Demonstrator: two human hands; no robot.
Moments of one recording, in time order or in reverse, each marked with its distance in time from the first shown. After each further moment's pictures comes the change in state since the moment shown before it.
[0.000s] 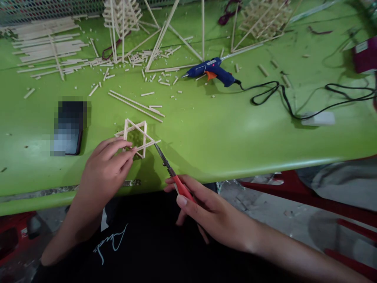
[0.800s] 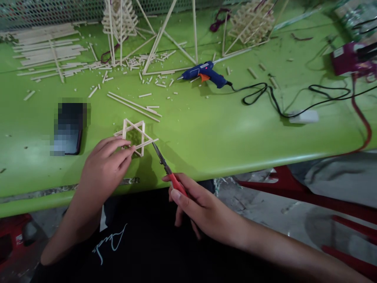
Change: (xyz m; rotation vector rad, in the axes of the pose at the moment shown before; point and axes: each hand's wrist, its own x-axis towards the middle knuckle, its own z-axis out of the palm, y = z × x) left_hand 0.002 -0.004 0.003 0.067 0.023 0.047; right_hand 0.005 0.021 0.013 0.031 0.043 0.000
